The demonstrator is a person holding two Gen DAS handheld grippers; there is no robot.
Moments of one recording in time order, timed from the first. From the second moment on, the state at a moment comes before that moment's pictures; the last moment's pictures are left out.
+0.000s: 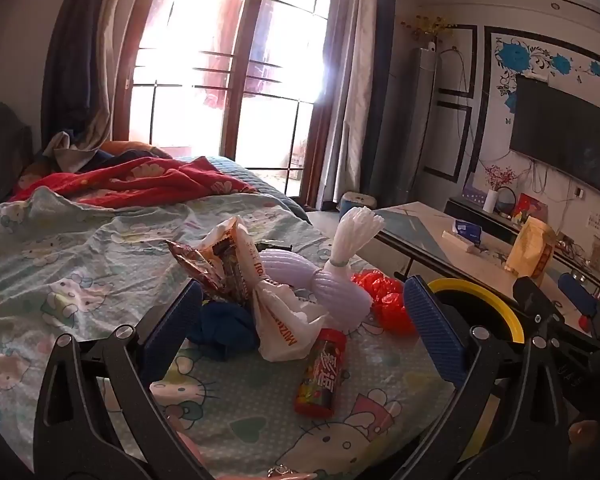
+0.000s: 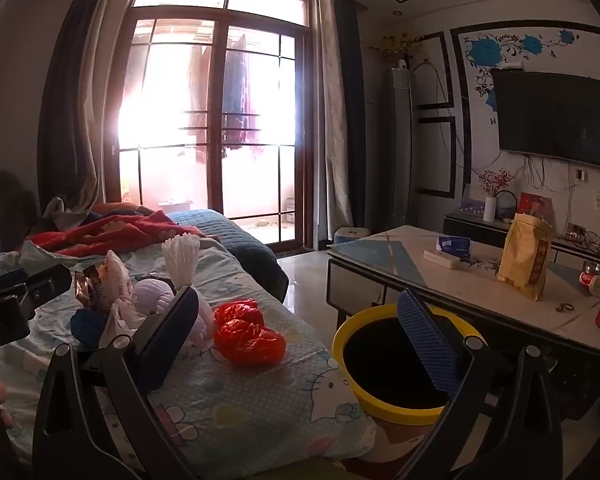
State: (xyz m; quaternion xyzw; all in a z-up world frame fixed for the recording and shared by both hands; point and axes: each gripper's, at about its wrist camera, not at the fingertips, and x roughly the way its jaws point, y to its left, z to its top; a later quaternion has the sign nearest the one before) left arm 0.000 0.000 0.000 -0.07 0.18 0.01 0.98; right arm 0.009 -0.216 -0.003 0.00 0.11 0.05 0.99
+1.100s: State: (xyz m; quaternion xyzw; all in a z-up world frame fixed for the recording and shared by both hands) left arm -0.001 0.002 0.002 -0.07 0.18 0.01 0.98; right arm 0.010 -0.214 -0.003 0.00 0.12 0.05 0.99
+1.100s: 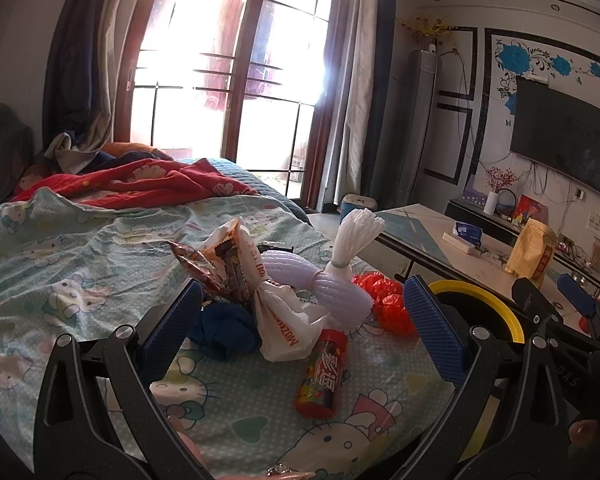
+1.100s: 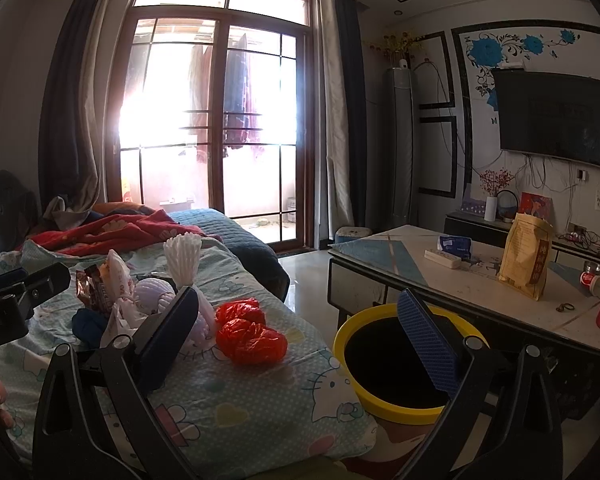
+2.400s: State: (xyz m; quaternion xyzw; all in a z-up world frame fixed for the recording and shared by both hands) left arm 0.000 0.015 0.001 -0.08 0.18 0.03 0.98; right arm 0.017 -0.202 -0.014 0.00 0.13 0.07 0.99
